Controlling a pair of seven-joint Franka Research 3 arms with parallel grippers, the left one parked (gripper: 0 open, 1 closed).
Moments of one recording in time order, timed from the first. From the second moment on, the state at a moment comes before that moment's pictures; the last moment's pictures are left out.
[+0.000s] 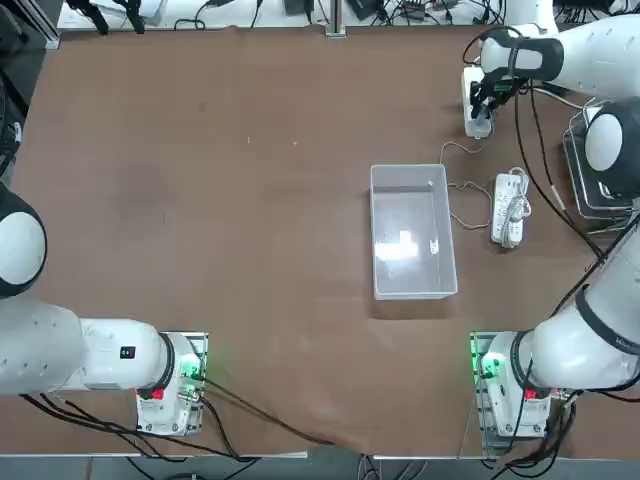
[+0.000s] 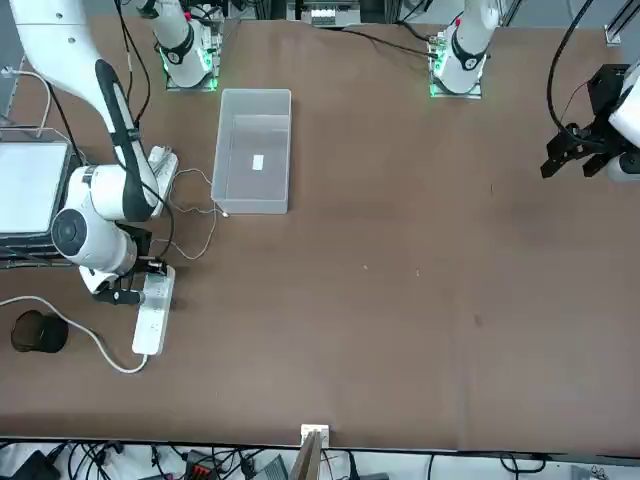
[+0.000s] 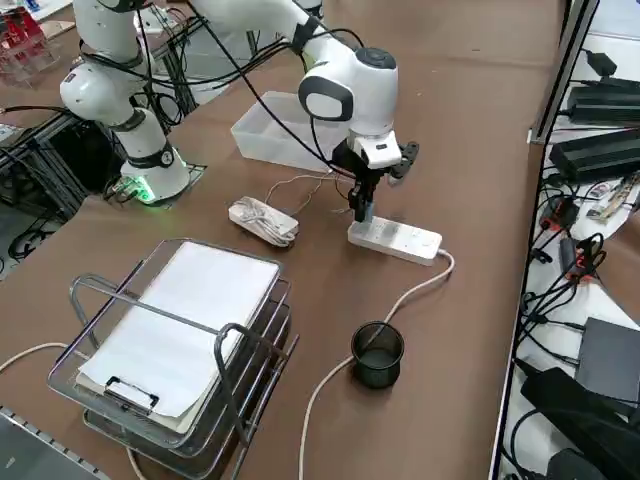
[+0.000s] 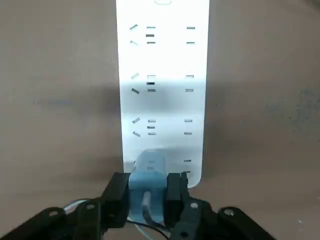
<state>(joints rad) 0.04 0.53 -0.01 -1.80 -0.05 2.26 0.13</state>
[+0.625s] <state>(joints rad) 0.04 0.54 -0.01 -1.80 -0.05 2.28 0.13</state>
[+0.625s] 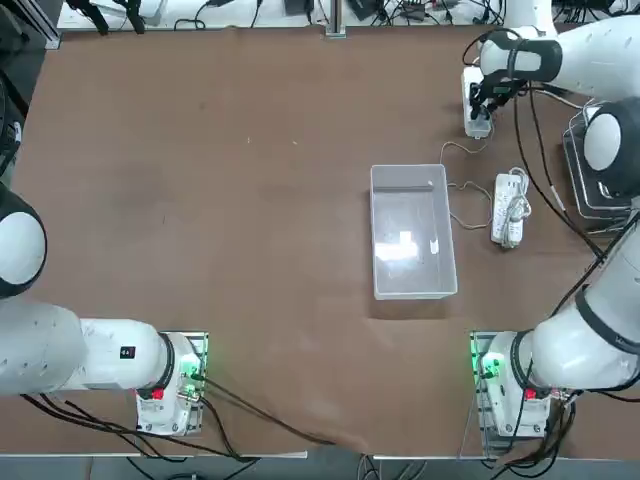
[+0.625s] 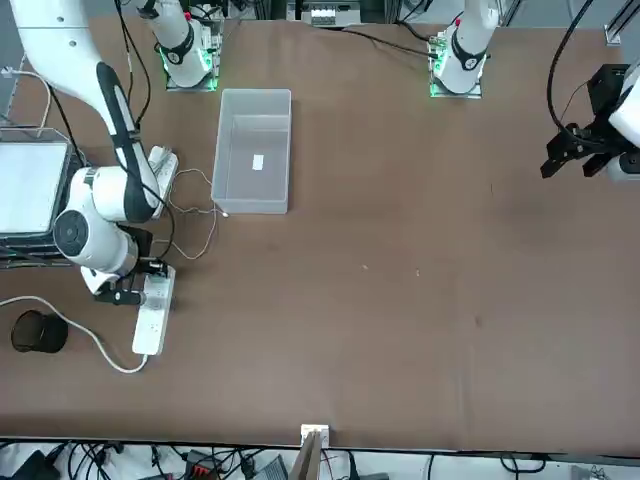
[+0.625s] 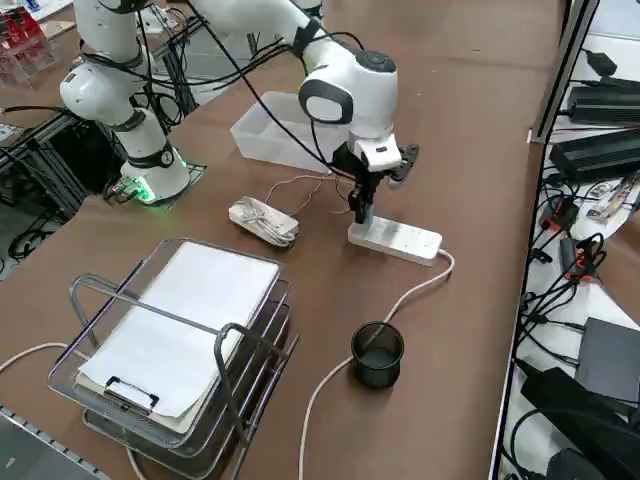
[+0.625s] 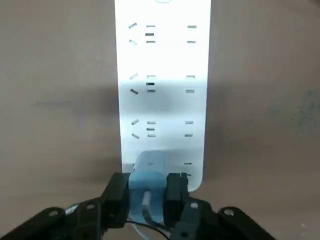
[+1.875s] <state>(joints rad) 0.04 0.56 -0.01 -1.84 -0.04 2.37 0.13</state>
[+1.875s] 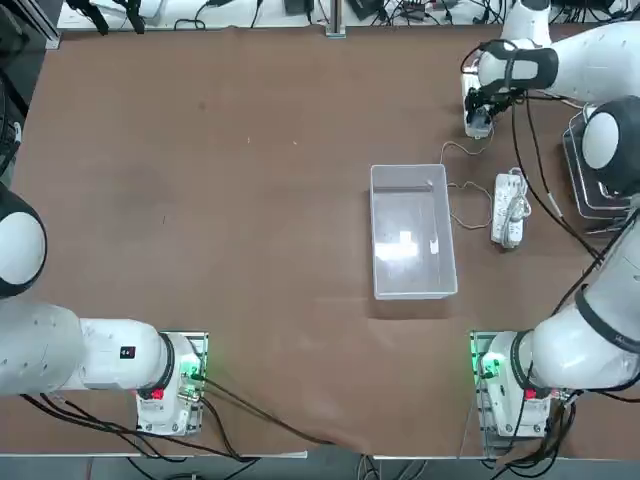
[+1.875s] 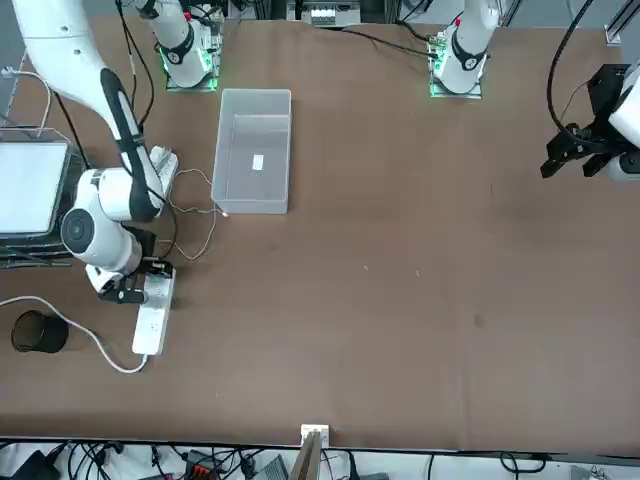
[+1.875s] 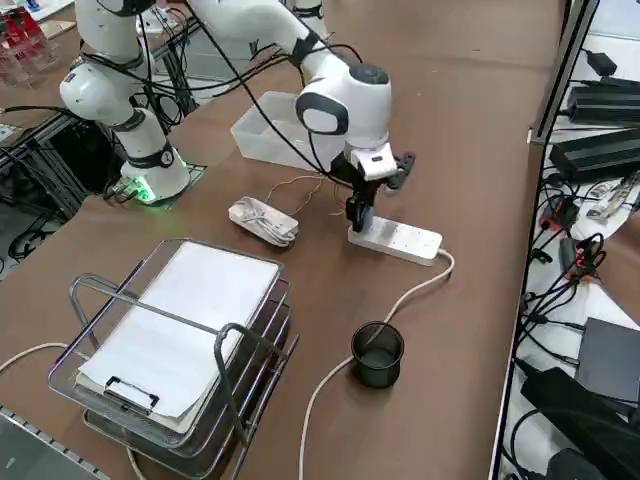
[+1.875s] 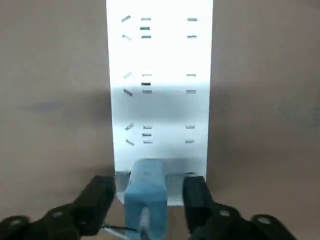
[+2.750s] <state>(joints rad) 0.04 0.40 -0.01 -1.75 -0.04 2.17 0.11</state>
